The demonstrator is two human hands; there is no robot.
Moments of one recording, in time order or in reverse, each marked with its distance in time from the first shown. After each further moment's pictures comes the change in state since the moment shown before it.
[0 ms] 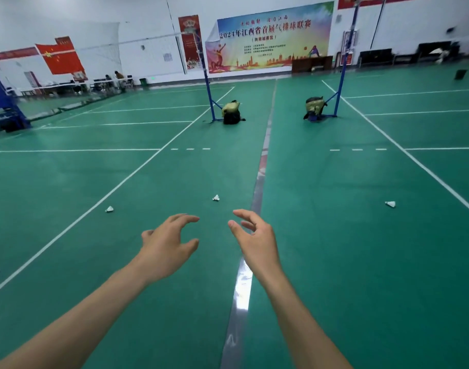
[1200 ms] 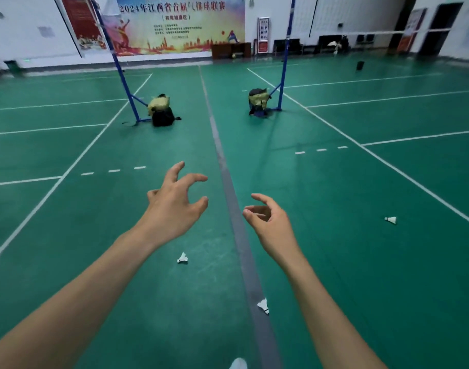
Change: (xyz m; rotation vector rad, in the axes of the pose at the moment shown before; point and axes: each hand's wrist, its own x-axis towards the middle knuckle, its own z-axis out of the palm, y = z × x) left_hand 1.028 -0.195 -0.003 -0.144 -0.034 0.387; right_hand 0.897 0.180 0.276 -0.100 0.294 0.101
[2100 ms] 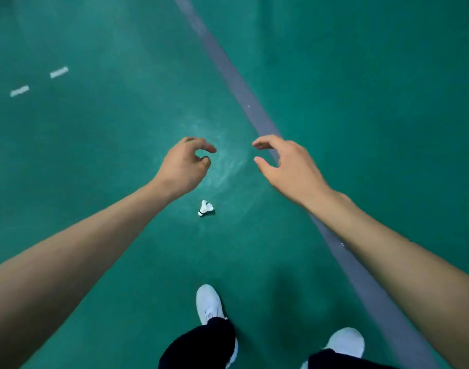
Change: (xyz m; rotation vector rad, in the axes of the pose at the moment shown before) left_hand 0.449 -0.571 0.442 -0.059 -0.583 -0.026; right_hand 0.444 0.499 0.316 -0.620 -0.035 0.121
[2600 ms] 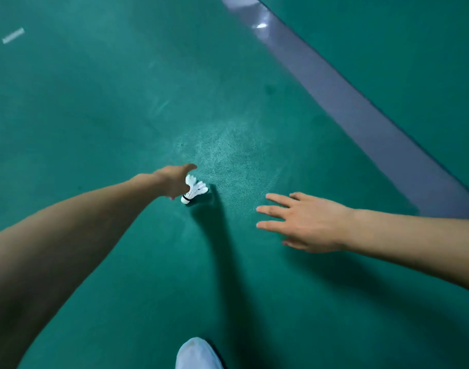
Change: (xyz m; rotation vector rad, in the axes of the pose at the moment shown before) left_hand 0.208 -0.418 0.345 0.675 -0.473 -0.244; right_hand -0.010 0.382 0.382 -0.811 -0.719 -0.654
